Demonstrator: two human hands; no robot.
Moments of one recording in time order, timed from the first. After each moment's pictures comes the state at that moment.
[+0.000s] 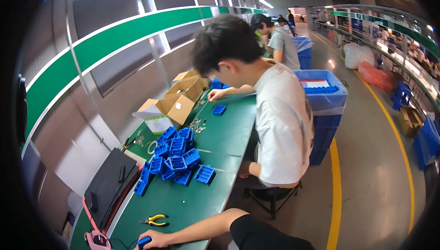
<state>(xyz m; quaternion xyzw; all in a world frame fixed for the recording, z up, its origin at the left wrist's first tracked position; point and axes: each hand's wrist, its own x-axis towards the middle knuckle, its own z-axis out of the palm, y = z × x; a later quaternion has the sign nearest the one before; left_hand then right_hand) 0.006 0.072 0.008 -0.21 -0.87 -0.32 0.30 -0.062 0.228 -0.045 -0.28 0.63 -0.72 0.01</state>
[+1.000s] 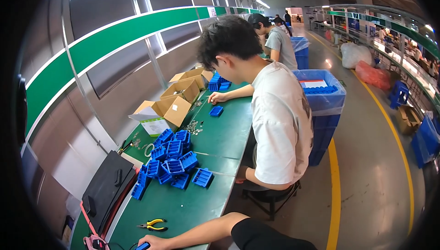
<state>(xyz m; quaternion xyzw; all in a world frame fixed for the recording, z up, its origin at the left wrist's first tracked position) -0.005 0.062 0.003 -0.26 -0.88 -0.28 0.29 -0.059 0.235 -0.042 -0.27 0.67 -0.70 -0.04</state>
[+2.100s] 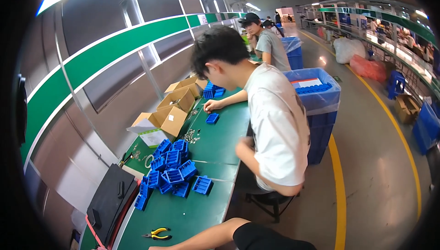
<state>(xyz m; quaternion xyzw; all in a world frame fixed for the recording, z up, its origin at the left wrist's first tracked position) -0.060 -0.015 -0.020 -0.20 -0.90 -0.39 0.01 -0.068 0.235 -0.043 -0.36 0.58 -0.73 0.08</state>
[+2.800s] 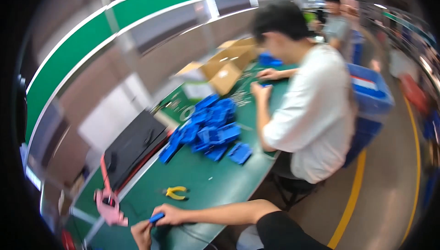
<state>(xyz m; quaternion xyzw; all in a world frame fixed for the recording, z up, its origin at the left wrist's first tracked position) -0.035 0.030 -0.003 -0.27 -0.87 -0.37 0.17 -0.071 0.233 -0.050 -0.36 0.59 -0.72 0.01</state>
